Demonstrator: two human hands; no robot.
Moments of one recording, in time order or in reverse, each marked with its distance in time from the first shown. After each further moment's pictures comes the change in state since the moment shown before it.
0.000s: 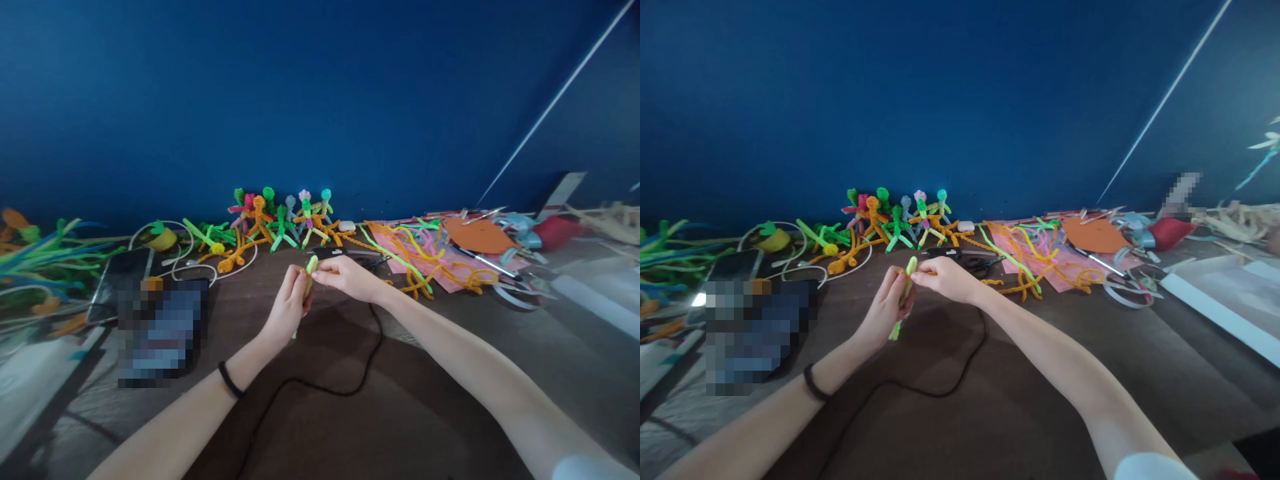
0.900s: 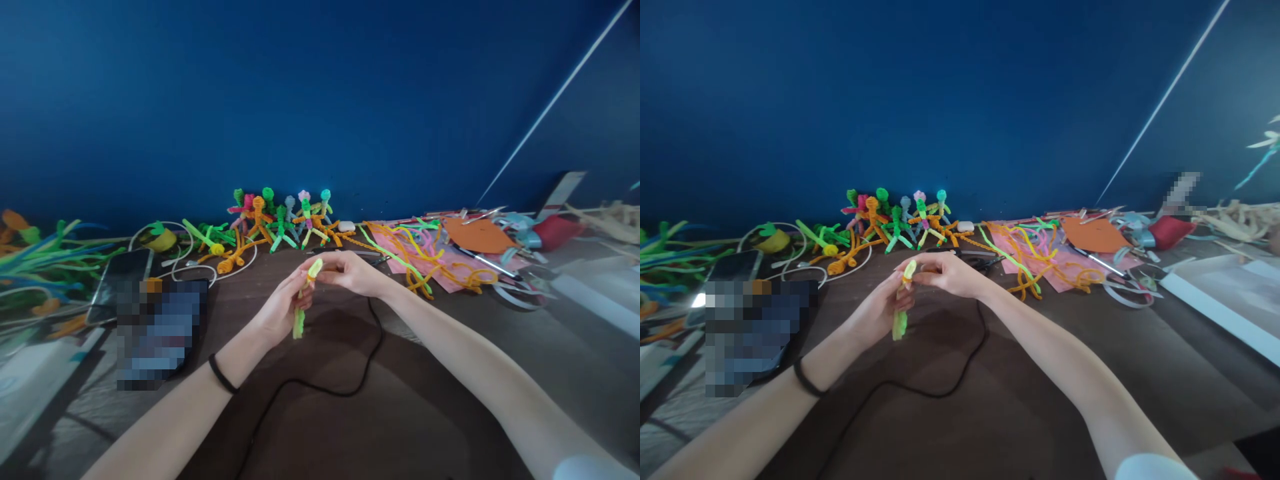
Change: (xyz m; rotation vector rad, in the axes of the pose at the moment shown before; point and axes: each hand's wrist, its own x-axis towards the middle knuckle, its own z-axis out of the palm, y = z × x) left_hand 0.009 0.007 -0.008 -0.456 -0.129 -0.225; right_hand 0.002 0.008 -0.009 0.245 -0.075 -0.222
